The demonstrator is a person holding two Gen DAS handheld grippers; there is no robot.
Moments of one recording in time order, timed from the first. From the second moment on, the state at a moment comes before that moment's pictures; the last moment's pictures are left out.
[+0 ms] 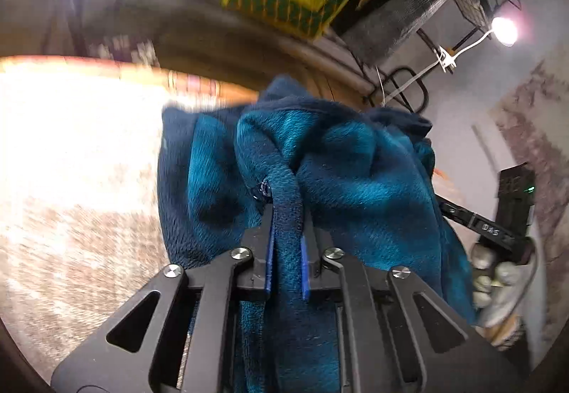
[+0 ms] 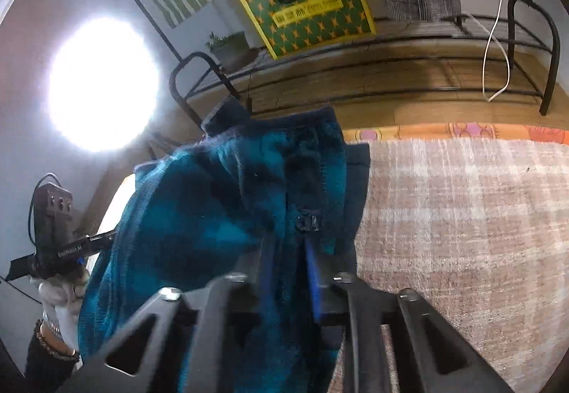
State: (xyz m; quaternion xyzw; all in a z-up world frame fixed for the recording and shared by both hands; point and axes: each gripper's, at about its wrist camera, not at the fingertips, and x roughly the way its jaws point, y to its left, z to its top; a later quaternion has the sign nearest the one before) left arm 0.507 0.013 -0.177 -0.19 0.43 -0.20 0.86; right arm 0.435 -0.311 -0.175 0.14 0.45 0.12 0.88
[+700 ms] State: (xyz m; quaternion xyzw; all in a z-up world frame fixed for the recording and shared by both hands) left arm 0.511 -0.023 -0.134 -0.07 0.37 -0.17 0.91; right arm 0.445 -0.252 -0.134 -0.01 0.37 0.17 0.91
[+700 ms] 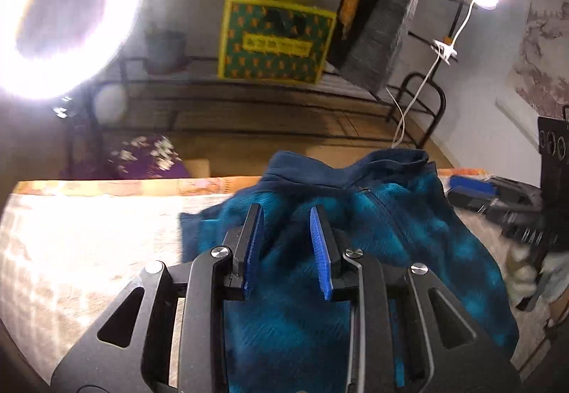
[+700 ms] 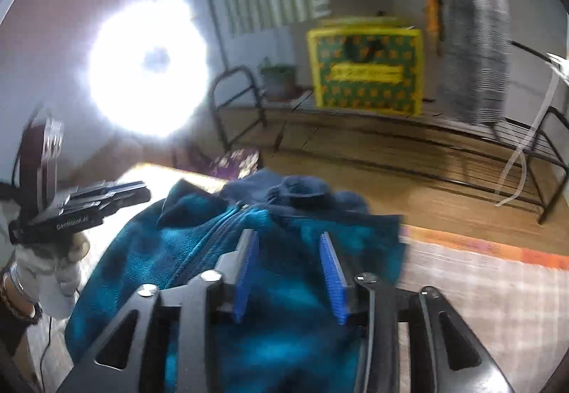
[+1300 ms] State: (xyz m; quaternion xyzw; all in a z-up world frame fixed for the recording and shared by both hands) left arm 0.538 0.053 -0.157 -0.22 0.40 -0.16 0.87; right arm 0.462 -0.280 -0.169 0.02 0.44 0.12 0.89
